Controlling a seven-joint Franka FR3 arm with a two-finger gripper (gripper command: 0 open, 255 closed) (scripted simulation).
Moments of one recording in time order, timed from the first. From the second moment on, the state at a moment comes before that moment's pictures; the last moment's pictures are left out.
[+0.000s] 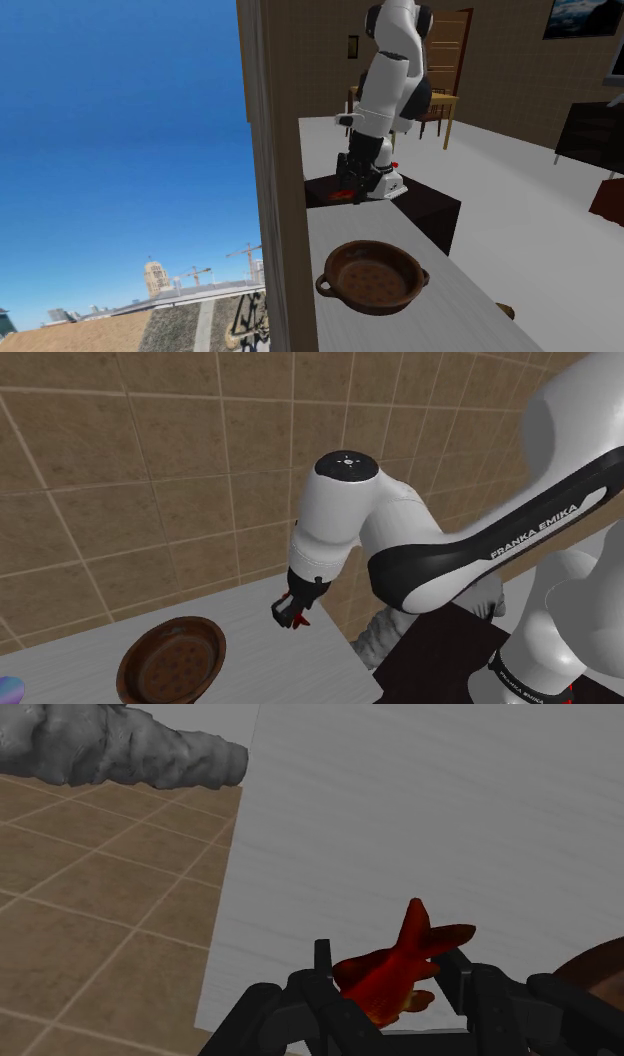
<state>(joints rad) 0.32 -0.17 0.44 -2.43 -0.21 2.41 0.83</state>
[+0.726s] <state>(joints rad) 0.33 -0.16 0.45 -2.29 -0.19 2.28 0.82</state>
